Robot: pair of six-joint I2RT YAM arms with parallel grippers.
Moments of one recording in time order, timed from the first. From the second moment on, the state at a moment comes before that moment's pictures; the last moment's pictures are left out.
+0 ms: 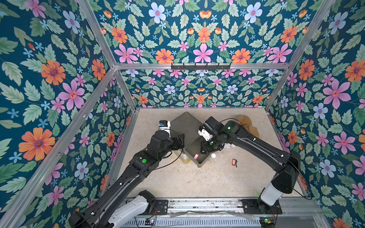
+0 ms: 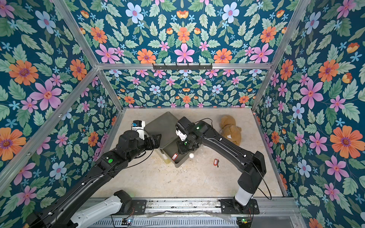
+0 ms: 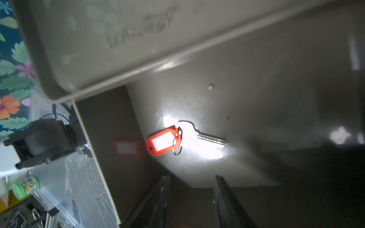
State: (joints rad) left arm -0.65 0.93 0.94 -0.49 -0.20 -0.47; right arm 0.89 1.69 1.65 -1.17 -0.22 0.40
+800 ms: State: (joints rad) left arm -0.65 0.95 0.93 -0.47 -0.20 -0.47; right arm 0.94 1.78 1.71 -1.15 -0.26 0.39
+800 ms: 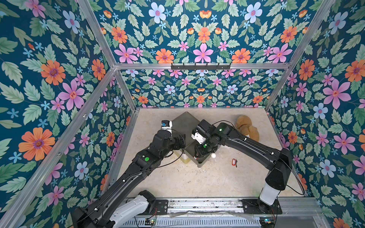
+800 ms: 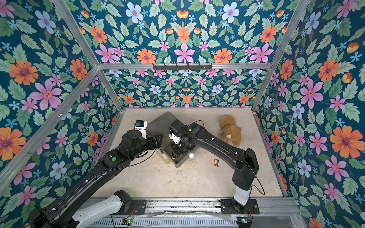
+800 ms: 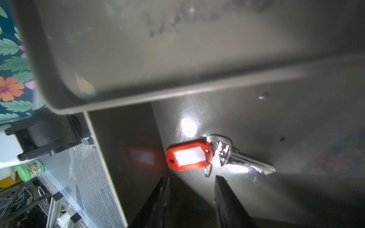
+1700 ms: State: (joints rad) left arm -0.65 0.95 0.93 -0.47 -0.20 -0.48; right arm 0.94 1.85 1.78 -1.18 -0.07 0.37
